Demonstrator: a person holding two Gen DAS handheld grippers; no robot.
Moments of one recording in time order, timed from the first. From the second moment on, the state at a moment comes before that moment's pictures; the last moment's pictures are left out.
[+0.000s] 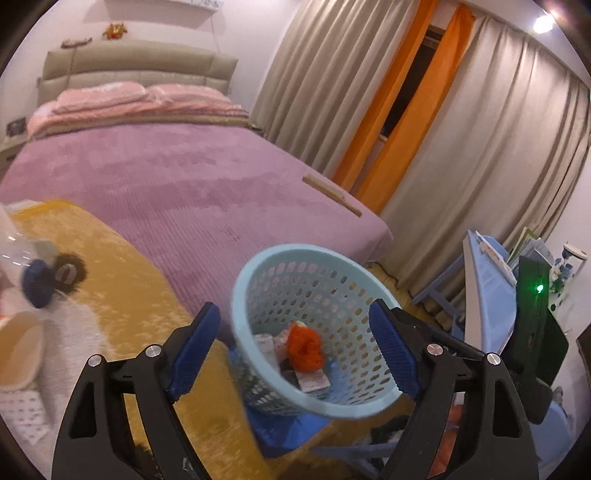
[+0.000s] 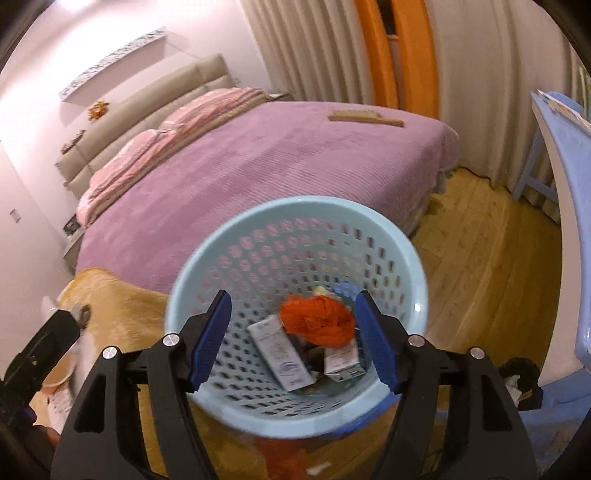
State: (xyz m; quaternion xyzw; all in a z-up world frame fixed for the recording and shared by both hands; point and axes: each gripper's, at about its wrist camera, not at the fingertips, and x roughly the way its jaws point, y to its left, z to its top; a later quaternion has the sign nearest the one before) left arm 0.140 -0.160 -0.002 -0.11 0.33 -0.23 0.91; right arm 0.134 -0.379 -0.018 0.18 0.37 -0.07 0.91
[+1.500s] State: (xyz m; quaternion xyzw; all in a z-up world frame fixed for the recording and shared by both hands) left arm 0.137 0.180 -0.046 -0.19 0.38 -0.02 0.90; right arm 0.148 -0.063 -0.016 0.02 0.41 0.30 0.86
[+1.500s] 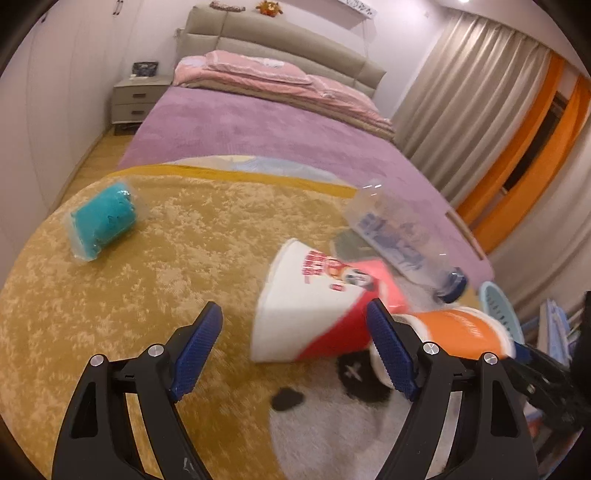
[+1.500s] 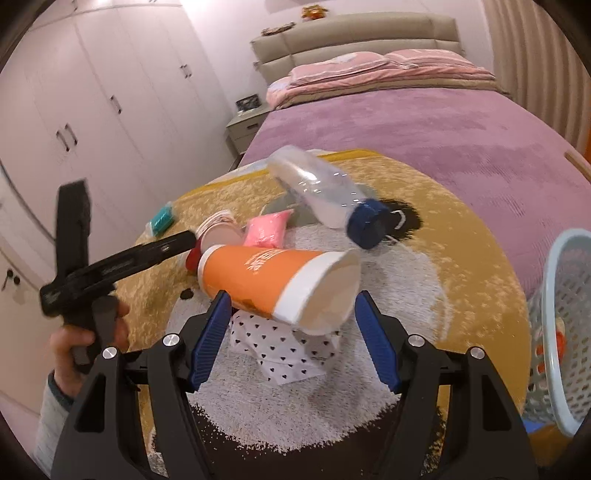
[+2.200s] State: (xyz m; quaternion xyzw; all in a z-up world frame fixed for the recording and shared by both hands) left arm 0.110 0.154 -0.030 -0.25 0.33 -0.18 0.89; right arm 0.114 -0.050 -0.021 -0.01 0.40 0.33 0.86
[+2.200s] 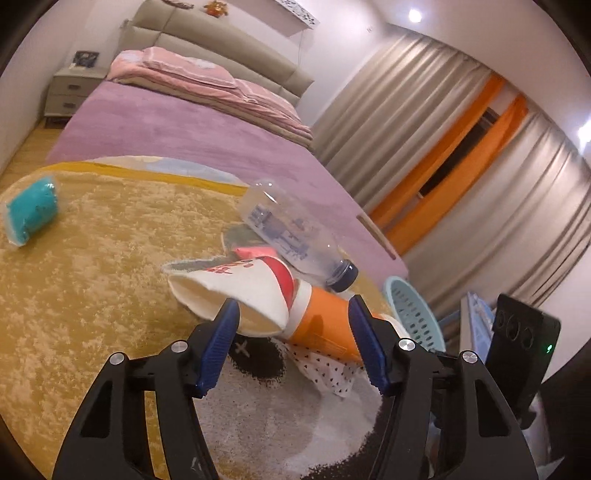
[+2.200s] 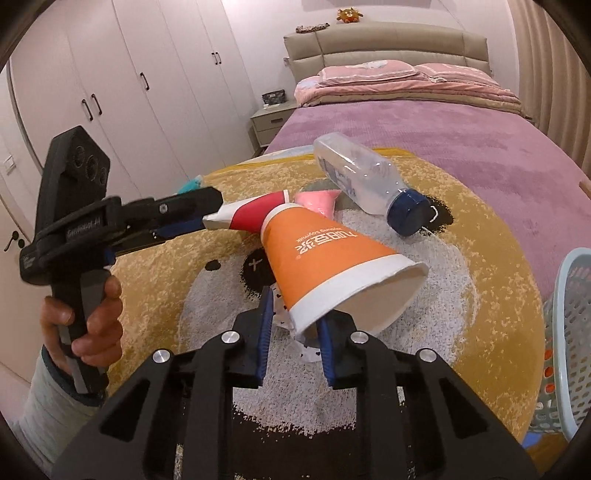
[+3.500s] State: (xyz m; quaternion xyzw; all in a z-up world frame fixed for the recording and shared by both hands) left arm 0.130 0.131 -0.060 -0.13 0.41 -0.12 0.90; right arm 0.100 -0.091 0.002 0.01 0.35 0.29 0.89
